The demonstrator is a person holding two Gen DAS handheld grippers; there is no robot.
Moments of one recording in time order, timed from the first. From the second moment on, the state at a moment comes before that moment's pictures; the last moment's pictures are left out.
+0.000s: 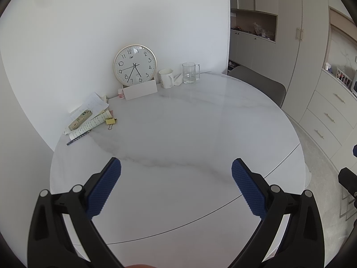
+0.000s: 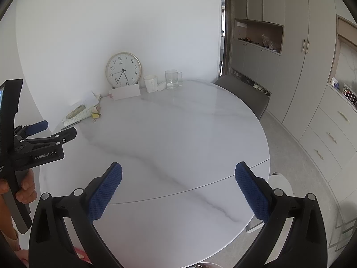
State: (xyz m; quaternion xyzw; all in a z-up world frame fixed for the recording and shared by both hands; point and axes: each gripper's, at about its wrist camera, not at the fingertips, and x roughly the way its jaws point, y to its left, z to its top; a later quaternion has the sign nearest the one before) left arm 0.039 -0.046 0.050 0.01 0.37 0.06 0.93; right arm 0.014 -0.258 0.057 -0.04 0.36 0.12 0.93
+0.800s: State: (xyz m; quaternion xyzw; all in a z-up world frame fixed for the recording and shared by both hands) left arm 0.042 -0.051 0.051 0.01 0.37 0.06 0.93; right arm 0.015 -0.260 0.053 -0.04 0.36 0.11 0.92
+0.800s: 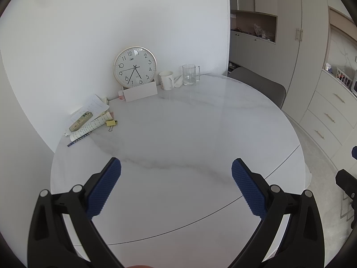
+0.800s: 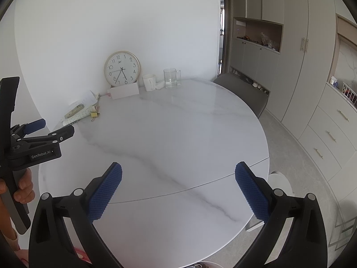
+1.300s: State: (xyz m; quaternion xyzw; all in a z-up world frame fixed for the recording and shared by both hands) left arm 0.041 -0.050 0.054 0.02 0.36 0.06 0.93; right arm 0.015 -0.263 0.051 -0.04 0.36 0.11 0.92
